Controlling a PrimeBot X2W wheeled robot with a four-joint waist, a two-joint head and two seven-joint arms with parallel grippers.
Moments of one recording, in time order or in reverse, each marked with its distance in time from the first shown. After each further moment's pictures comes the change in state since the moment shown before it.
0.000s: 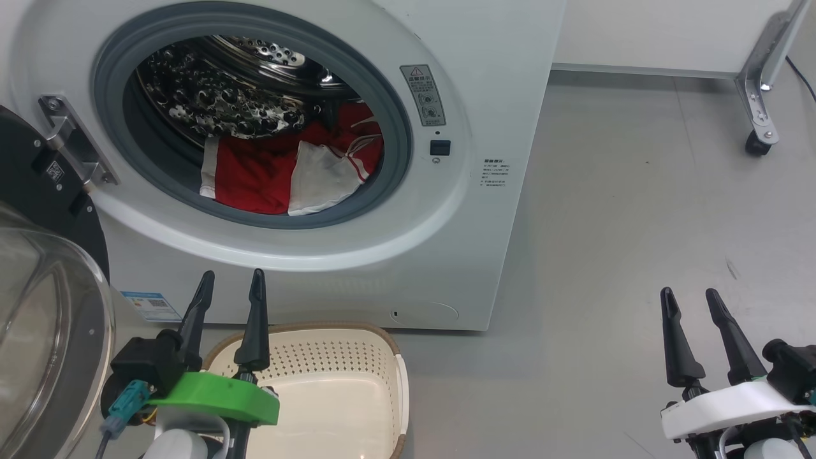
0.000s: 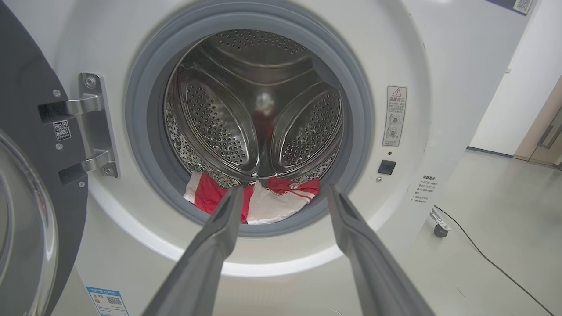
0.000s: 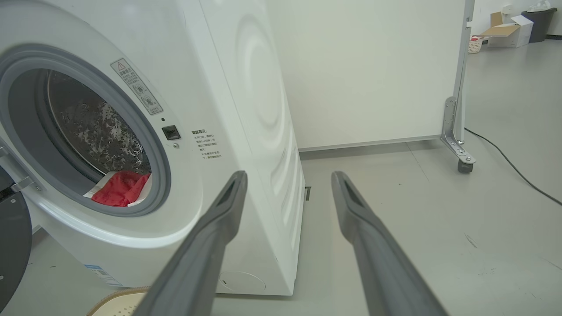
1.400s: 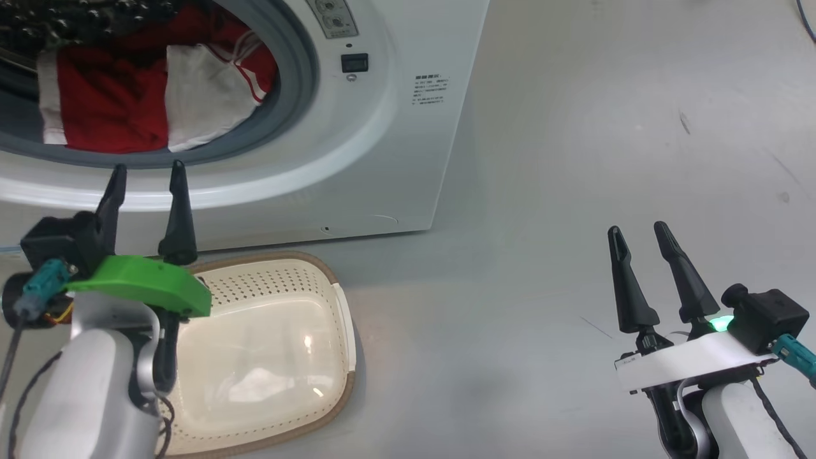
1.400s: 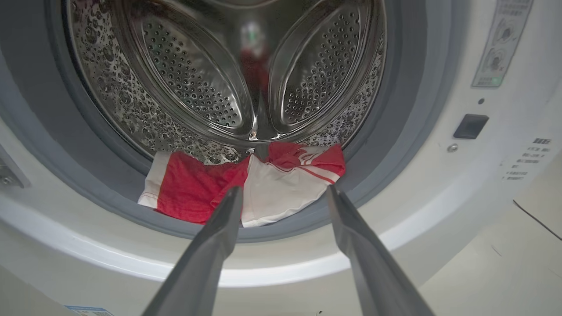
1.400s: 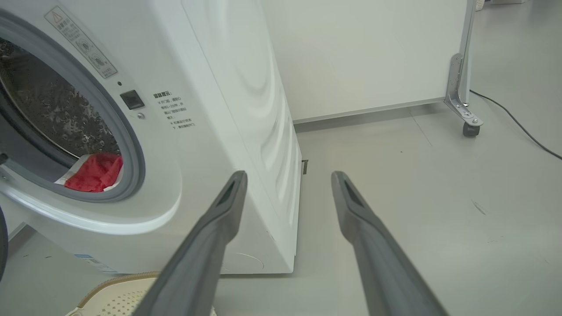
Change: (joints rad) left arm -0.220 0.084 0.081 -0.021 0.041 0.090 0.178; right arm -0.138 0.041 0.097 -0.063 -0.017 0.018 0.000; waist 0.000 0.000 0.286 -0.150
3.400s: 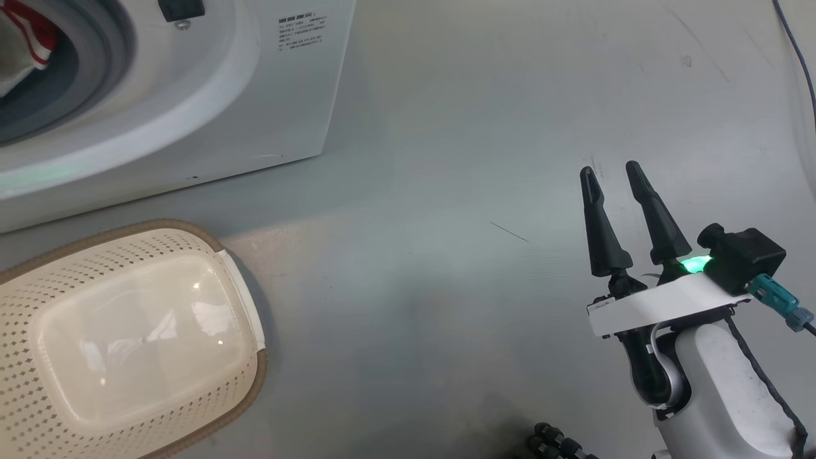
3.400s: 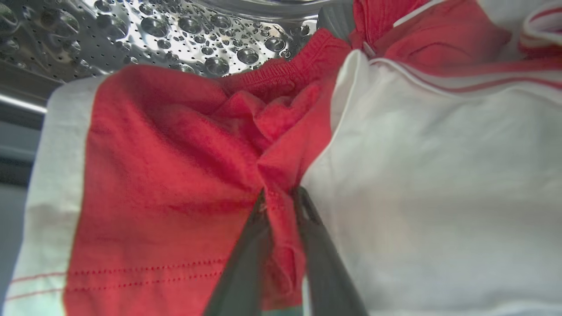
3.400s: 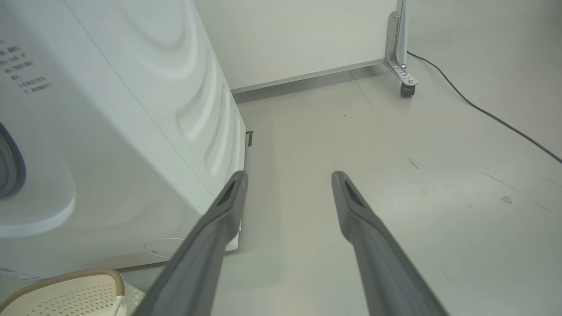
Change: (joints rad) left arm -0.528 0.235 0.149 0.558 0.178 0.051 0.340; right arm -0.193 0.050 0.039 0.099 0.017 0.010 -0.009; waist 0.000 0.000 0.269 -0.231
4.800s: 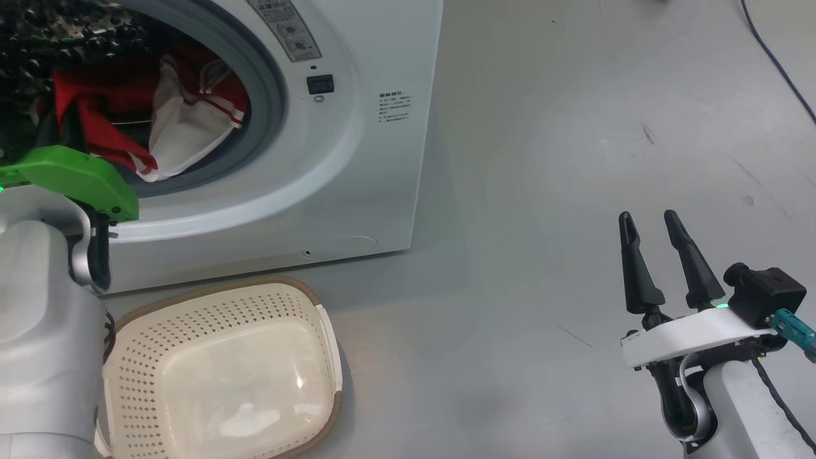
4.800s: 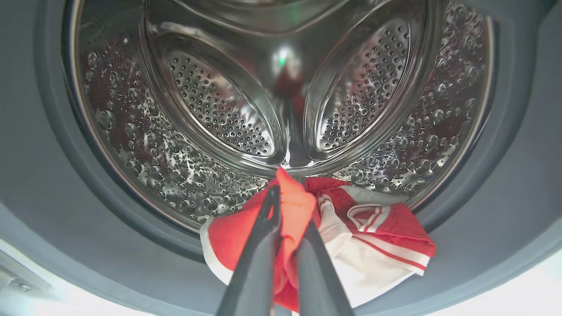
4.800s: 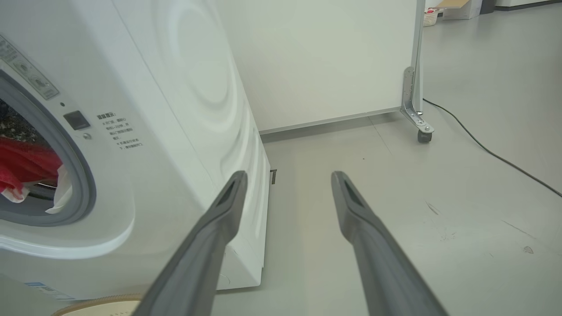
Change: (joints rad) left arm 0.063 -0.221 -0.027 0.088 -0.051 -0.115 -0.413; right arm 0.090 -0.037 -0.072 0.060 -0.020 0.000 0.000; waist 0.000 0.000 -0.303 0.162
